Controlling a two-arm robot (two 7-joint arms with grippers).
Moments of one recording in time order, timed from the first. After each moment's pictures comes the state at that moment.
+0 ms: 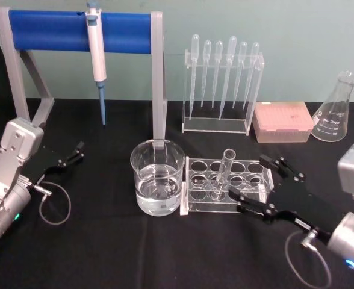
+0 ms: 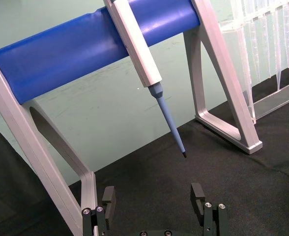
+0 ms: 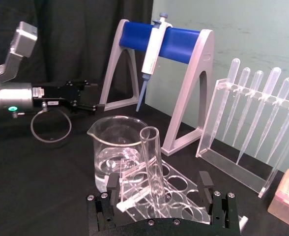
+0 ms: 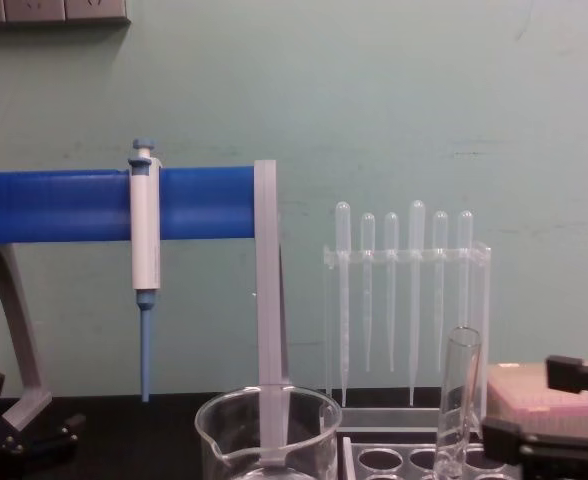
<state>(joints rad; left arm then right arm) -0.20 0.60 0.45 -1.41 -0.25 -0.12 0.03 -0.06 0.71 -0.35 -1.84 0.43 -0.07 0.32</state>
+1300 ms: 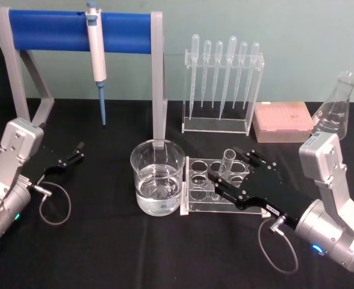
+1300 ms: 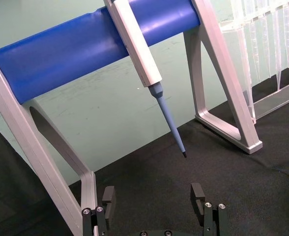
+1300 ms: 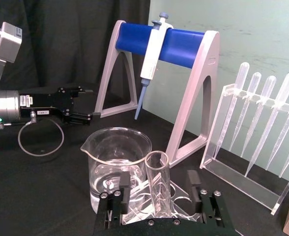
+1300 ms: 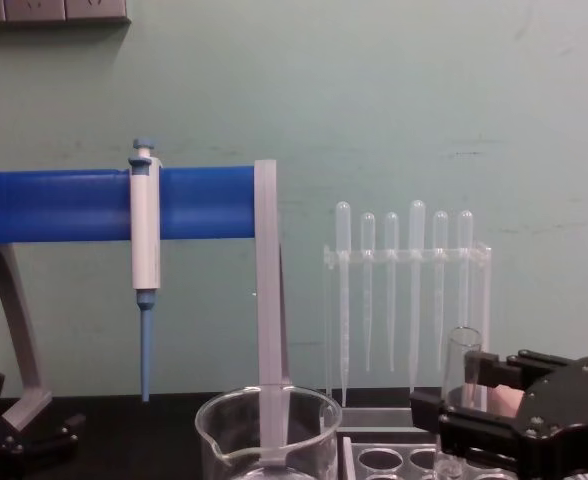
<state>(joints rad) -0.20 0.60 0.45 -1.41 -0.25 -0.12 0.03 0.04 0.57 -0.41 -1.77 0.34 -0.01 0.30</state>
